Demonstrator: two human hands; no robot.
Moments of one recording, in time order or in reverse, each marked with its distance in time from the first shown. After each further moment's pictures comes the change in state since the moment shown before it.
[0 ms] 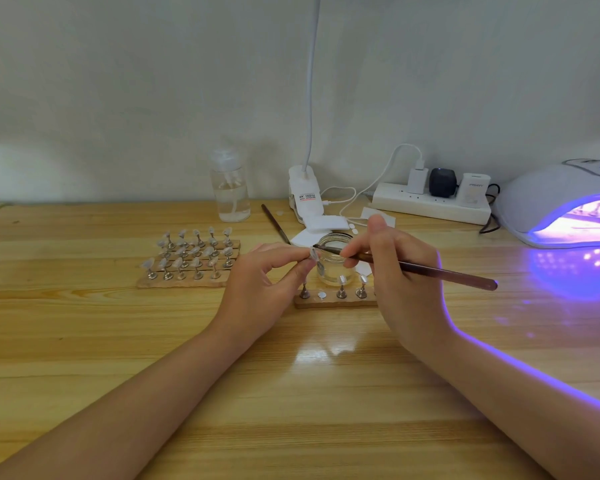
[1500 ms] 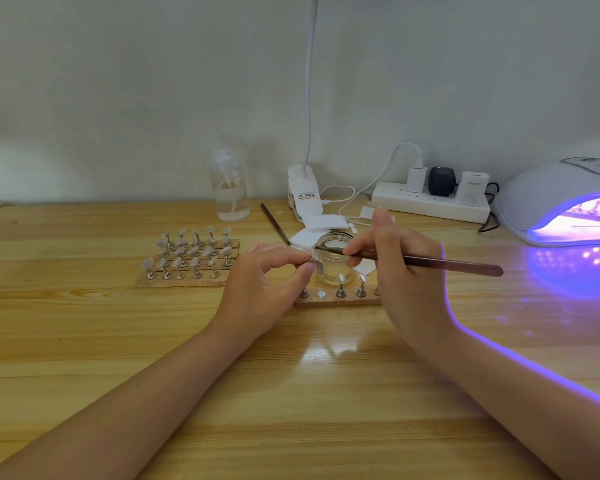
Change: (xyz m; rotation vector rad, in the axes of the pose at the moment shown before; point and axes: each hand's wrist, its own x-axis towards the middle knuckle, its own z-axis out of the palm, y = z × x) left_hand -0.001 0.001 0.000 -0.009 -0.009 -0.050; right_hand 0.003 0.001 -0.002 0.060 0.023 -0.012
